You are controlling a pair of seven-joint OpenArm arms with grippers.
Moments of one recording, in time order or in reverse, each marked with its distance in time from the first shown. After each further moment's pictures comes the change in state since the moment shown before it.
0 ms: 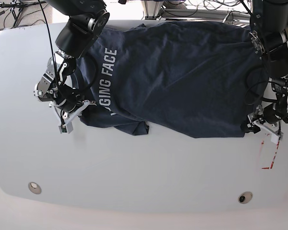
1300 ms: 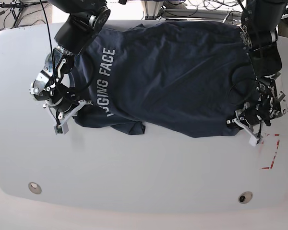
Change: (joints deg) left arm 2.5 5.1 7.1 7.3 0.0 0.0 2.6; right arm -1.6 -0.3 -0.1 7.5 0.1 0.0 -2.2
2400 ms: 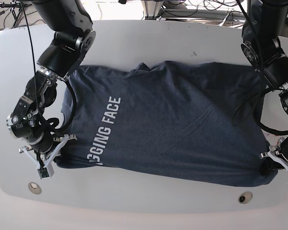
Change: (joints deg) left arm -8.6 -0.2 -13.5 31.8 -2.7 -0.5 17.8; right arm 13.4 6.9 -7.5 11.1 1.9 0.6 -11.1
